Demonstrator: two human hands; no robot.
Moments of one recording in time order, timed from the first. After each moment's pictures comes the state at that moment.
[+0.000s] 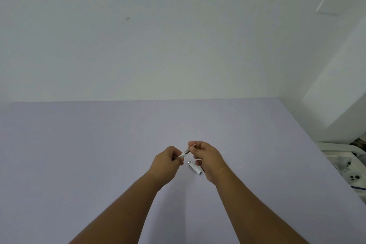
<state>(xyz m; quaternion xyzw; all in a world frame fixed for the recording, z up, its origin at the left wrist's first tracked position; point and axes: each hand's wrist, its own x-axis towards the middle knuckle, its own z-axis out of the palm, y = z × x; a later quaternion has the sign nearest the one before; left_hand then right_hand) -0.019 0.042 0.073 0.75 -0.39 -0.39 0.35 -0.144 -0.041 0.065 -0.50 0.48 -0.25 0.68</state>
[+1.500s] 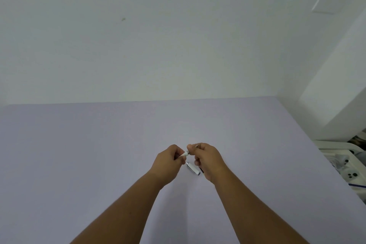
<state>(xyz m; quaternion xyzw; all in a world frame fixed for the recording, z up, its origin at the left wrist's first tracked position) -0.024 0.034 0.077 0.75 -0.41 -0.39 0.35 -0.146 -0.045 0.067 -0.50 0.48 -0.25 0.67</state>
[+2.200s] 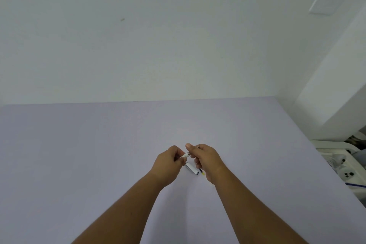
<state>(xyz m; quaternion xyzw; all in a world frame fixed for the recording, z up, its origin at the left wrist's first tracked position) -0.028 0.035 0.075 0.75 -0.42 -0.38 0.34 -0.150 -0.044 0.065 -0.52 0.50 -0.23 0.65</state>
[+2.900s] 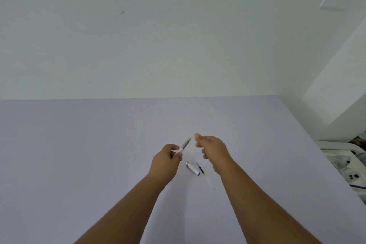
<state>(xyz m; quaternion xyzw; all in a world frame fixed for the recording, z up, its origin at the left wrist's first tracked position) -0.021 0.026 0.059 0.75 -0.33 -0.39 0.41 -0.148 -0.076 0.067 -0.56 0.55 -0.23 0.58</state>
